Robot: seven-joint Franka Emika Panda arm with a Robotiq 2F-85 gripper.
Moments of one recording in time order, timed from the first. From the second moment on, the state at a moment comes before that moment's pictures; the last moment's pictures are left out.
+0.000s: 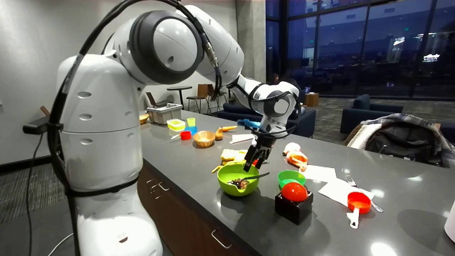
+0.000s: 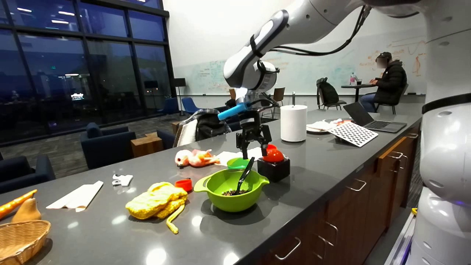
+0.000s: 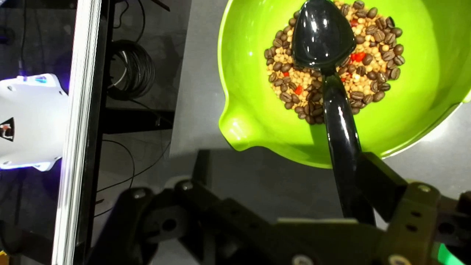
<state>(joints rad) -0.06 0.13 0.03 -2.01 0.24 1.77 1.37</state>
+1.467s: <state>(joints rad) -0.03 0.41 -0.04 -1.72 0.23 1.68 1.34</state>
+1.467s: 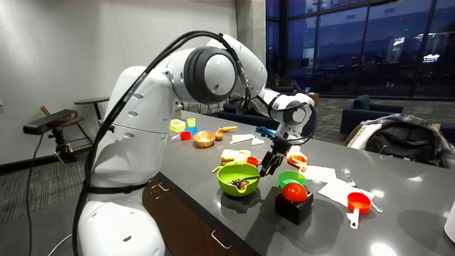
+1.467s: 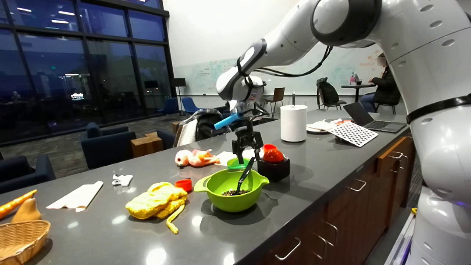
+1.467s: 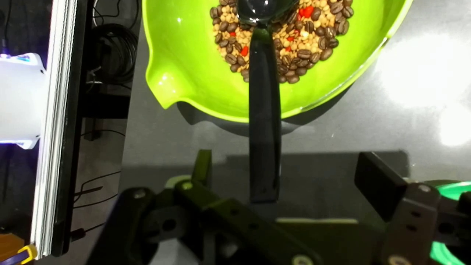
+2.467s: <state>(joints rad) 0.00 0.29 -0.07 -2.00 0.30 2.07 1.51</state>
